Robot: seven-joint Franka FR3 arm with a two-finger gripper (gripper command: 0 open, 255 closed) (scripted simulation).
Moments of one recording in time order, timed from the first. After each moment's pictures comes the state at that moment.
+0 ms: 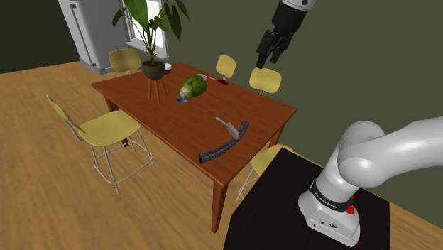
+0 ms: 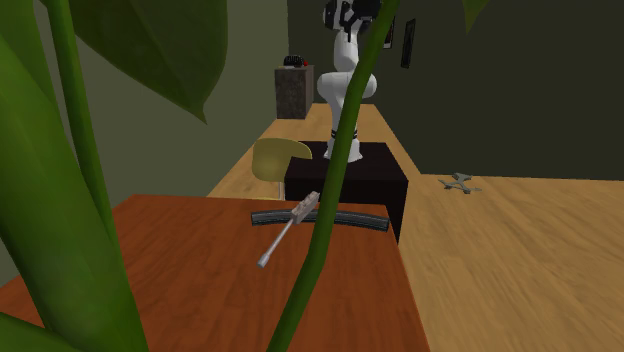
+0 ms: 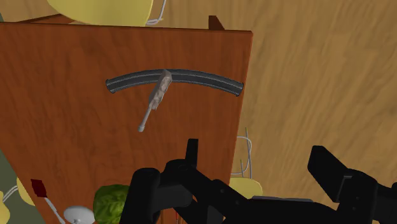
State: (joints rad) arm 0.02 -0.80 0.04 -2.26 0.03 1.68 0.09
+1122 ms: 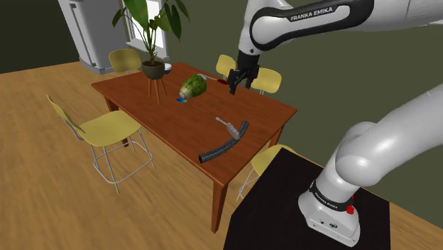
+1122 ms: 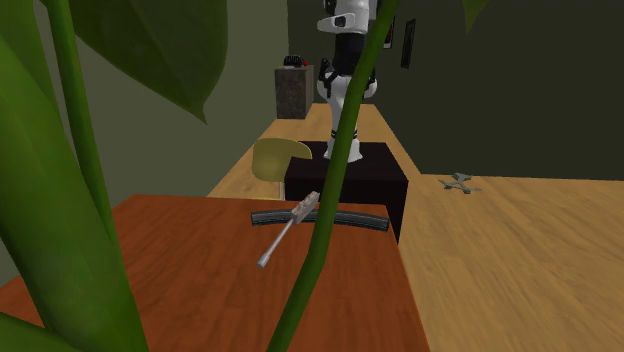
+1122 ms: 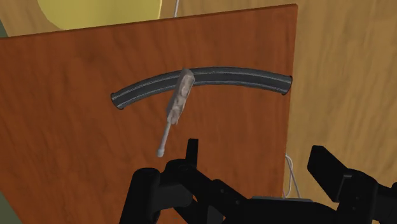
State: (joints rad) arm -0.06 -0.41 0.01 -2.32 -0.03 2.03 0.14
